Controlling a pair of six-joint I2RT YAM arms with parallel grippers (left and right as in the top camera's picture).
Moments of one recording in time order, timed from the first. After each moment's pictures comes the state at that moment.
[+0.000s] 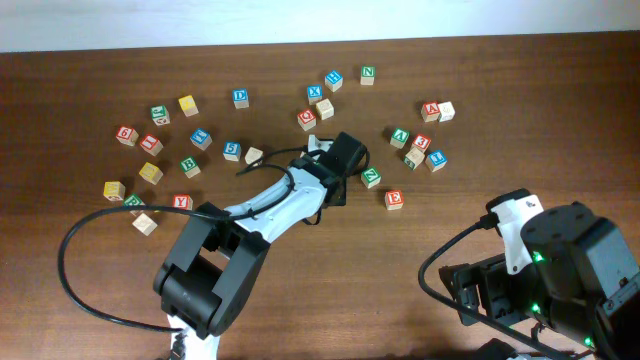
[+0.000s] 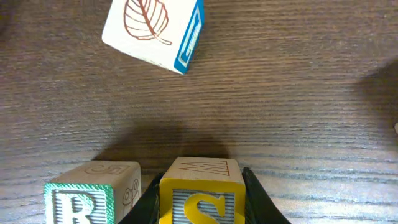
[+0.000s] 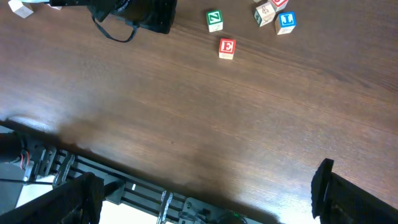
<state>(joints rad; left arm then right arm) -0.66 2.04 1.36 -0.58 -0.29 -0.57 0.58 1.00 1.68 -1.69 0.05 0.29</state>
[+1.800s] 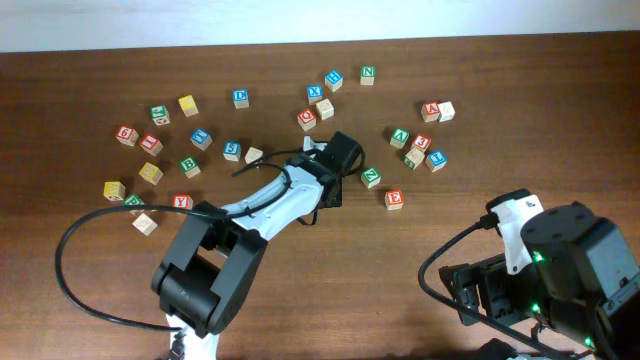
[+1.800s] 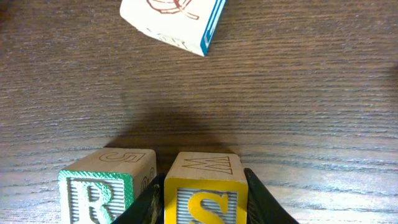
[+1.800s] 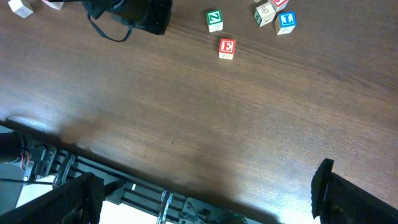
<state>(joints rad) -0.64 2.04 1.36 -0.63 -0.27 -0.57 0.58 1.00 1.68 -1.69 0.05 0.29</state>
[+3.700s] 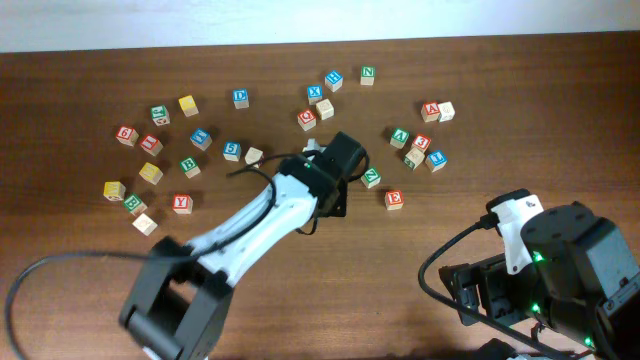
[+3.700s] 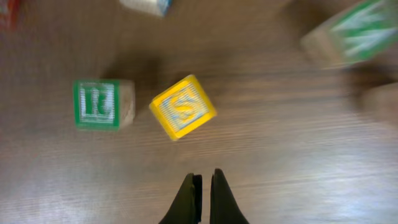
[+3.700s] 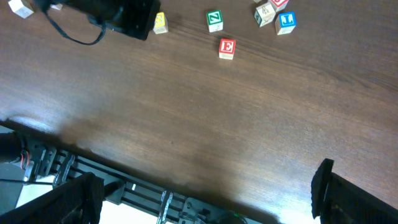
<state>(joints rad) -0.69 1.84 1.35 -0.79 -0.18 -0.54 0.58 1.00 1.68 -1.69 0.05 0.29</state>
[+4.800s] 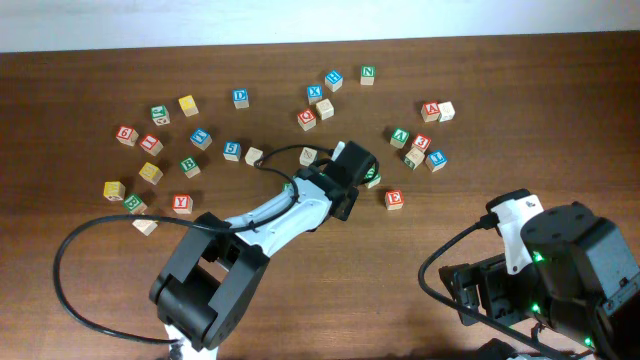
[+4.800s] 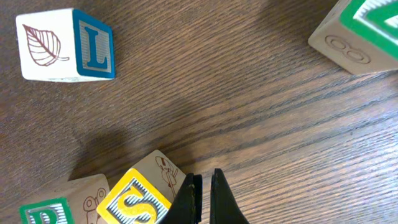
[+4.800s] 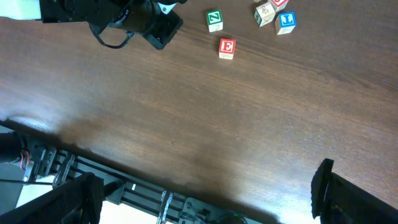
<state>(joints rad) -0.71 1.99 1.31 -0.54 -0.27 -0.20 0.58 1.00 1.68 -1.69 0.05 0.29</state>
